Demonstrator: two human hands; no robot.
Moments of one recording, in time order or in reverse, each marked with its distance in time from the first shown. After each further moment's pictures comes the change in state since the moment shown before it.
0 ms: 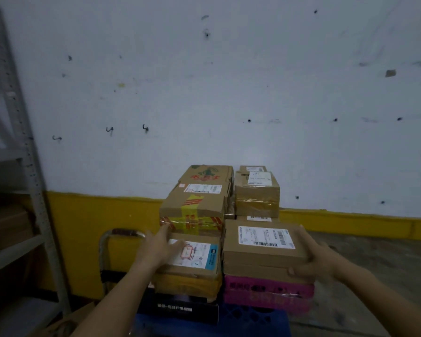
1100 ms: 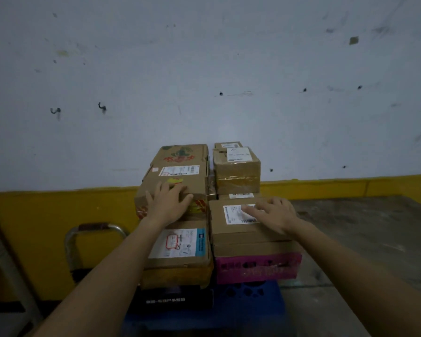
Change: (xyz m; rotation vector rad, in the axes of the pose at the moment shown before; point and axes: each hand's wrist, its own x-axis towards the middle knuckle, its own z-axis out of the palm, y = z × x) left_hand 0.064 0.060 0.014 0.211 0.087 0.447; right_hand 0.037 -0.057 0.017 -0.133 0.195 0.009
